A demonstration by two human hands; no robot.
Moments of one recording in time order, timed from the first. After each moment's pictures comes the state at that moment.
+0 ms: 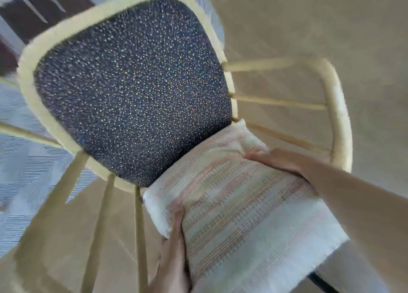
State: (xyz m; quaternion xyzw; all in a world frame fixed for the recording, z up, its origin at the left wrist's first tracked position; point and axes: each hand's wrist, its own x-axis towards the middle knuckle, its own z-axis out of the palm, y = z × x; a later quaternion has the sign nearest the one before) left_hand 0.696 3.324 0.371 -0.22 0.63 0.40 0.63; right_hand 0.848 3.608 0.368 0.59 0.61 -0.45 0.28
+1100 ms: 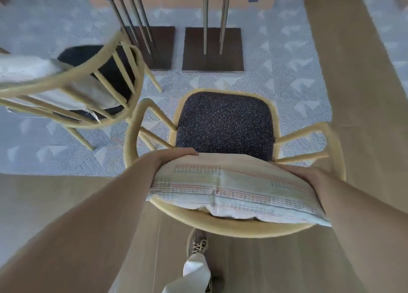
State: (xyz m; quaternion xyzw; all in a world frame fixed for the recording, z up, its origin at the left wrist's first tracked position) left_hand 0.314 3.504 0.527 -0.12 0.68 0.33 0.64; right_hand 0.495 3.813 0.577 0.32 0.69 -0.53 0.37
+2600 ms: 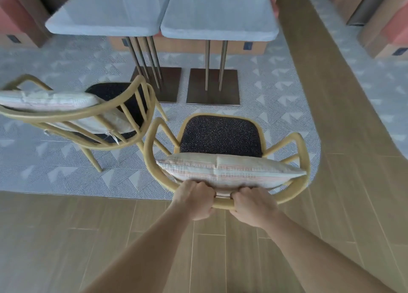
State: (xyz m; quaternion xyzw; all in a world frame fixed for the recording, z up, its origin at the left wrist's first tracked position) left_hand 0.435 3.538 0.580 0.41 0.89 -0.10 0.18; right_hand 0.507 3.714 0.588 -0.09 0.98 0.06 0.18
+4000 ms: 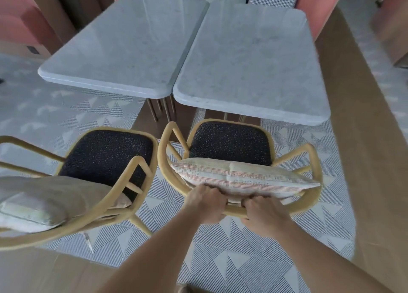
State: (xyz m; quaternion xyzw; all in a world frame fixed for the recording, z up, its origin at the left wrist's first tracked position) left_hand 0.028 3.650 0.580 0.37 0.91 0.00 0.19; right_hand 0.088 3.834 0.600 -0.12 0.97 0.05 0.21
